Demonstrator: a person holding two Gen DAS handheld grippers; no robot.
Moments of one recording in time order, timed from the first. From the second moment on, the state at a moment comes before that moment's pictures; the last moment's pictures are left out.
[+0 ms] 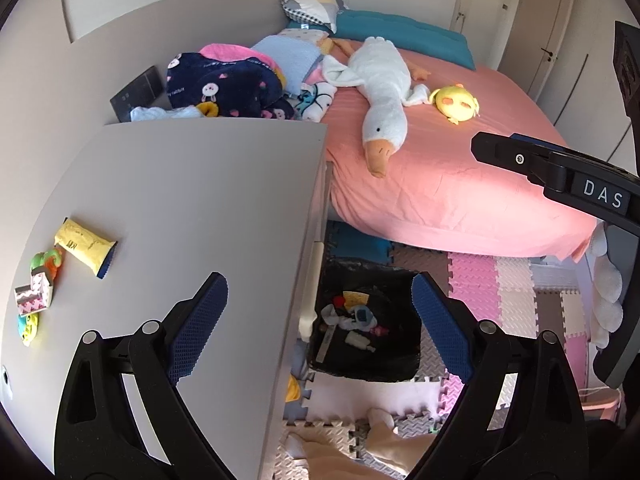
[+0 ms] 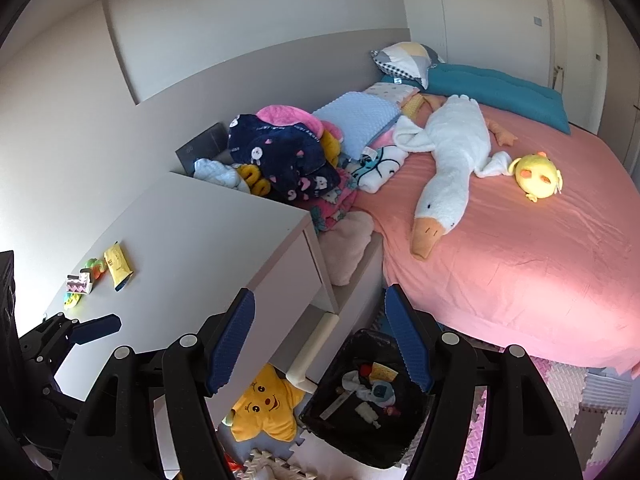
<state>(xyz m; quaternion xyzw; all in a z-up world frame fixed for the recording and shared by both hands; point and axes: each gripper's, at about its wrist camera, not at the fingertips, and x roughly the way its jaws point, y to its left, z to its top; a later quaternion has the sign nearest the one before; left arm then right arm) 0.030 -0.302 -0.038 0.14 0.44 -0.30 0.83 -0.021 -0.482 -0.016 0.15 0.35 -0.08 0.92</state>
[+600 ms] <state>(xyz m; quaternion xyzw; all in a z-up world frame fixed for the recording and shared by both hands) 0.055 -0.194 -0.042 0.11 0.45 -0.24 0.85 0.026 -0.378 -0.018 0.11 0.37 -0.01 0.92</state>
